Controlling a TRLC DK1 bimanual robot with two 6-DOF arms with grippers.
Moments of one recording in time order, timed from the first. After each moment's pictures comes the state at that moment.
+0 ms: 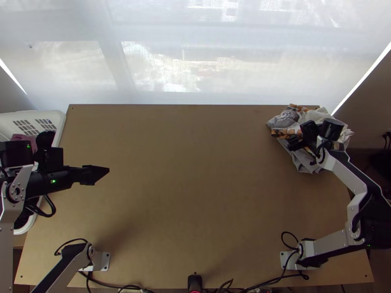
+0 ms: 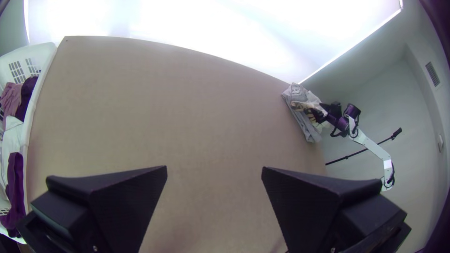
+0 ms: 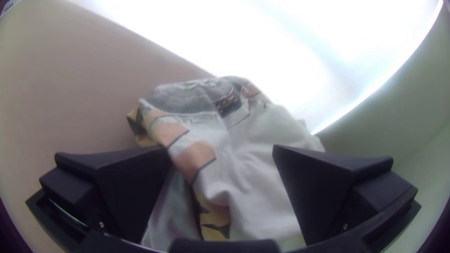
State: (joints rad) left arm 0.18 0.94 1.24 -1.22 0.61 0.00; right arm -0.15 1.60 0.98 0.07 -0.03 -0.64
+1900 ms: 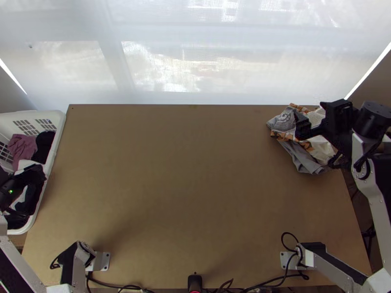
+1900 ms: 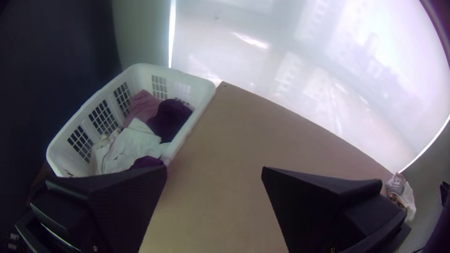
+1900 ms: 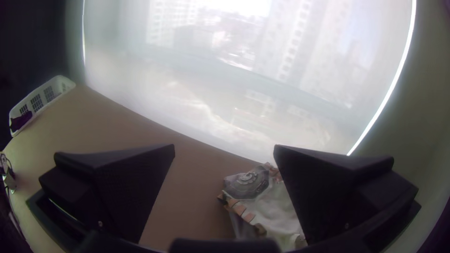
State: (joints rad) left arm 0.84 0.83 1.13 -0.99 0.38 0.18; right arm 0.05 1.12 1.34 -0.54 -0.15 -0.28
